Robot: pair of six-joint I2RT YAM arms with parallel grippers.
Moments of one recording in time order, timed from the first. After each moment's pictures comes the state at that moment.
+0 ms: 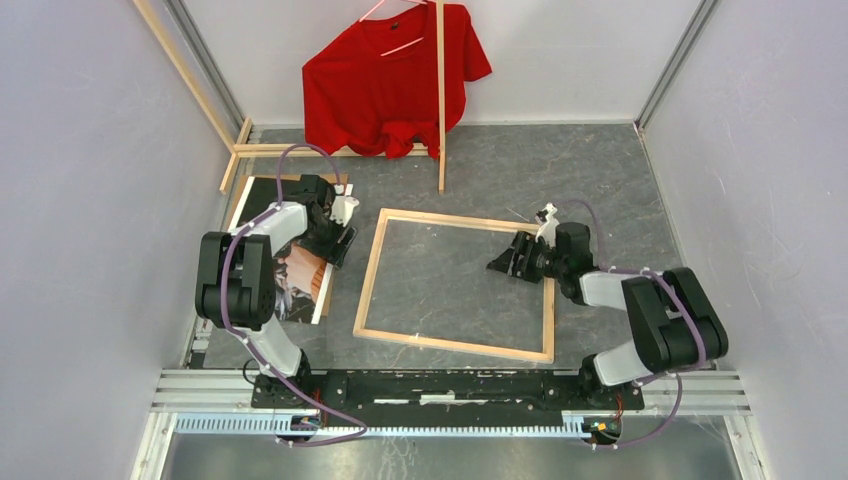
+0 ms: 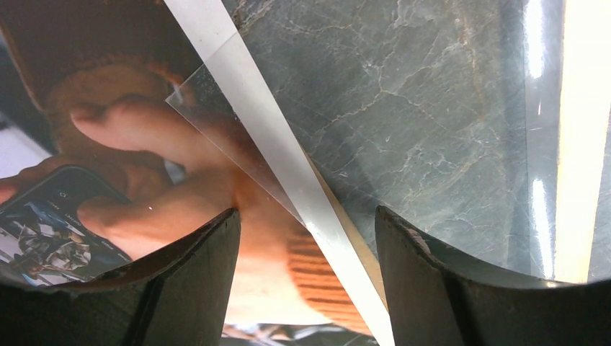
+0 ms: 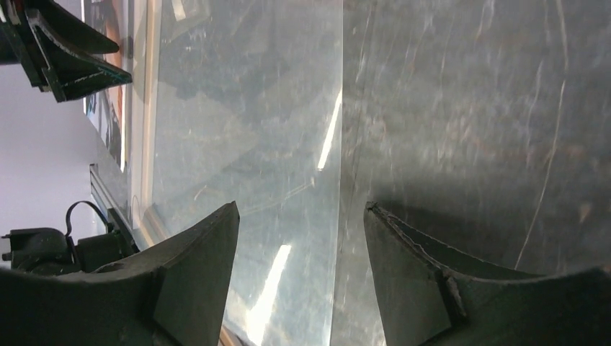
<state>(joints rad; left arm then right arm) -0.09 1.72 1.04 -0.63 0.10 0.44 0.21 1.46 0.39 0.42 -0.59 0.59</state>
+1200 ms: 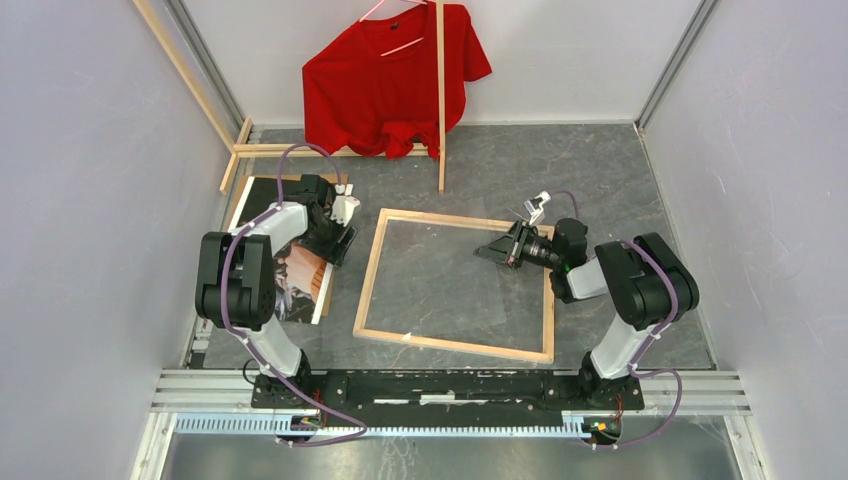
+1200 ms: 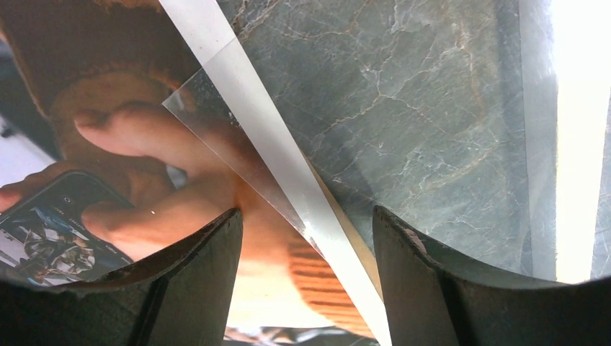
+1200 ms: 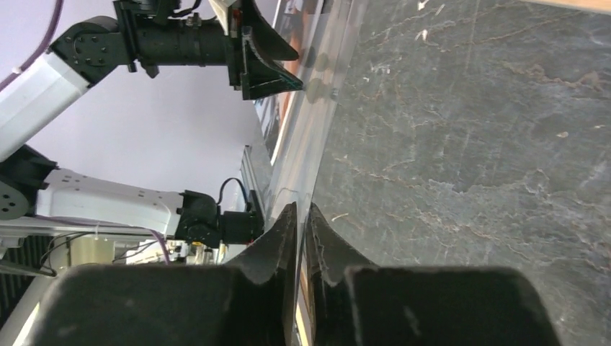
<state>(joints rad) -0.09 1.72 1.04 -0.62 0.10 0.46 0.23 1.74 0.42 1.14 -0.89 1.03</state>
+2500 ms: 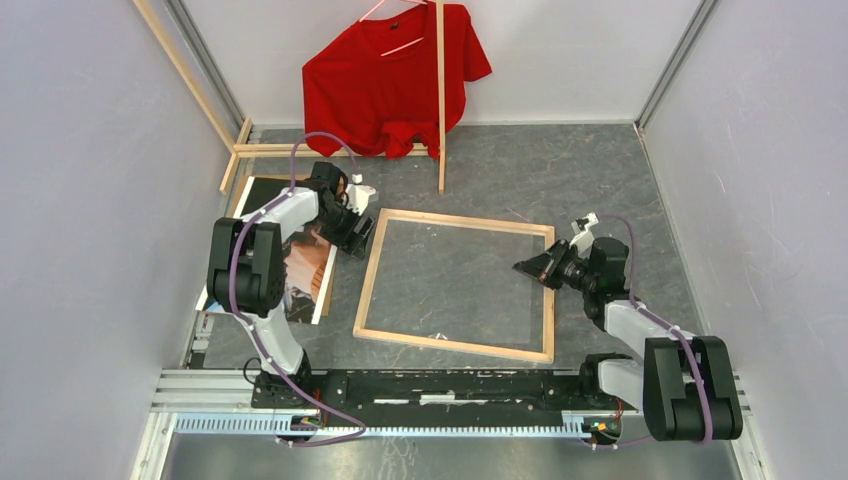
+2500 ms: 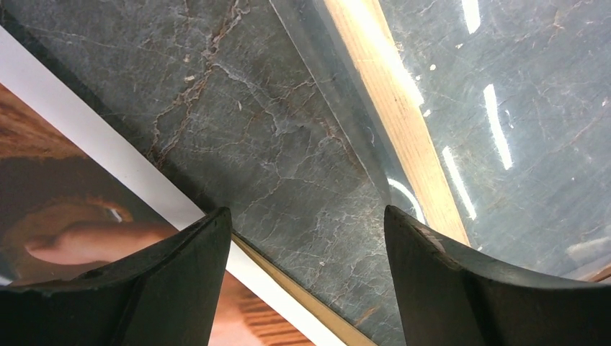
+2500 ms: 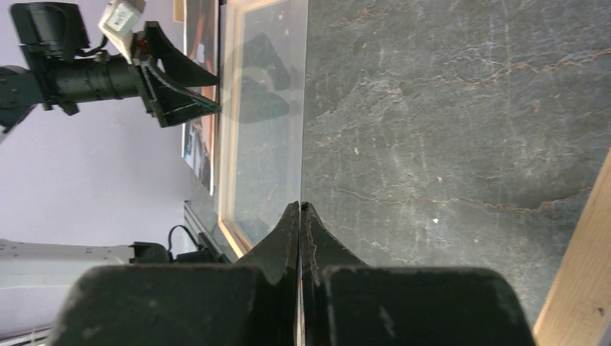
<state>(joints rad) -0.15 1.81 1.20 -0.70 0.30 0.46 0.02 1.16 0.25 0.41 -0.72 0.79</state>
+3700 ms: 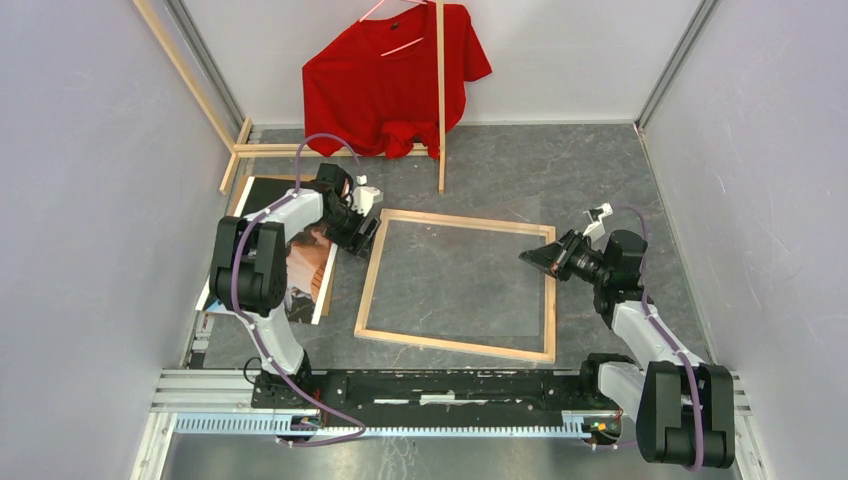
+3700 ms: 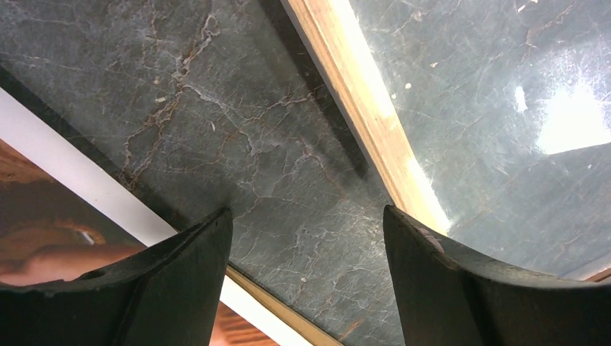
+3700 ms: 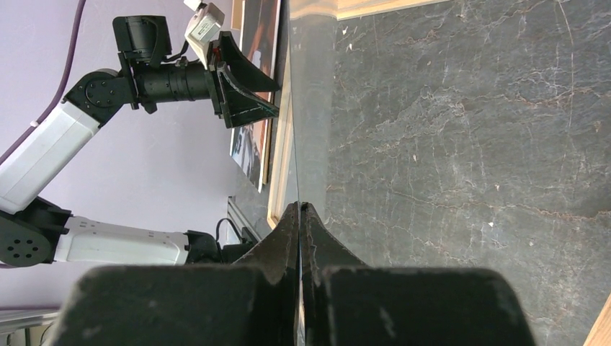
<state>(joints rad) -0.17 1.83 1.19 -0.67 0.32 0.41 -0.07 1.03 0.32 0.31 -0.86 0.88</state>
